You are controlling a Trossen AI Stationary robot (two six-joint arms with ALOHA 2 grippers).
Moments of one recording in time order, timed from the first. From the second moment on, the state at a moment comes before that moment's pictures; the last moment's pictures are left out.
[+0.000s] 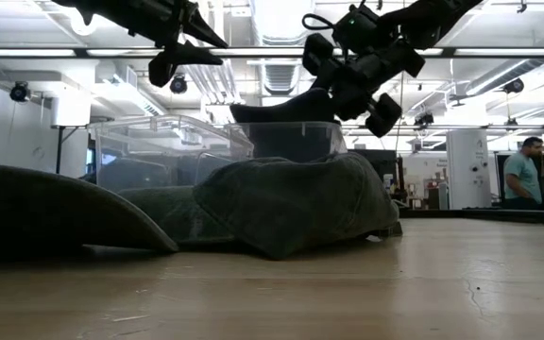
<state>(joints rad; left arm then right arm) 0.34 1.02 0.87 -0.08 0.01 -0.57 -0.40 1.52 1.03 -0.20 -0.60 1.57</state>
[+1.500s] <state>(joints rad) 0.34 1.02 0.86 -0.09 0.01 -0.59 0.06 1.73 1.72 -1.12 0.37 -0.35</state>
